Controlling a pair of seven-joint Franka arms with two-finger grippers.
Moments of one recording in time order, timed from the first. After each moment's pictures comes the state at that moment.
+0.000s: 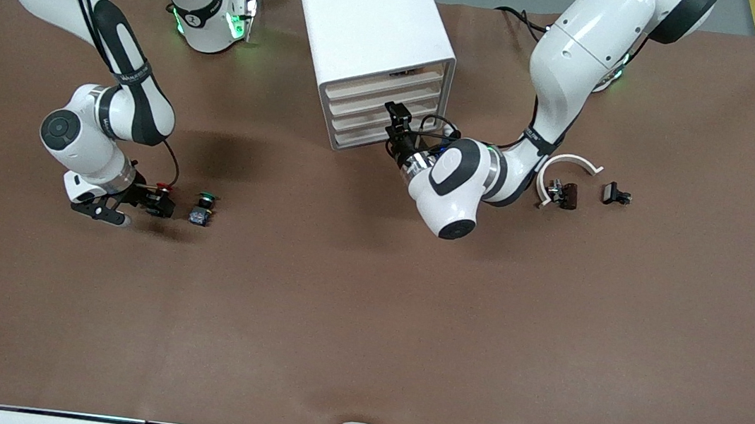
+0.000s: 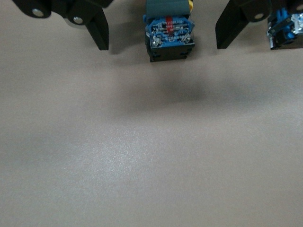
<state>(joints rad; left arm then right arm) -0.52 0.77 -0.19 -1.58 -0.91 1.58 -2.25 -0.02 0.40 -0.02 -2.29 0.04 2.74 0.14</state>
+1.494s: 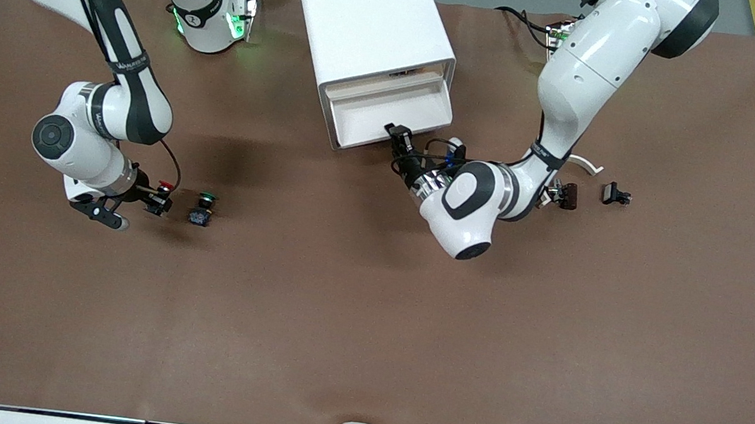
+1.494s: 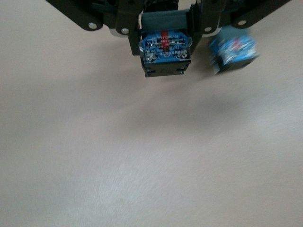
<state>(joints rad) -0.45 0.83 -0.16 -1.50 -0.98 1.54 -2.32 0.06 0.29 -0.01 -2.18 0.06 2.38 0.42</state>
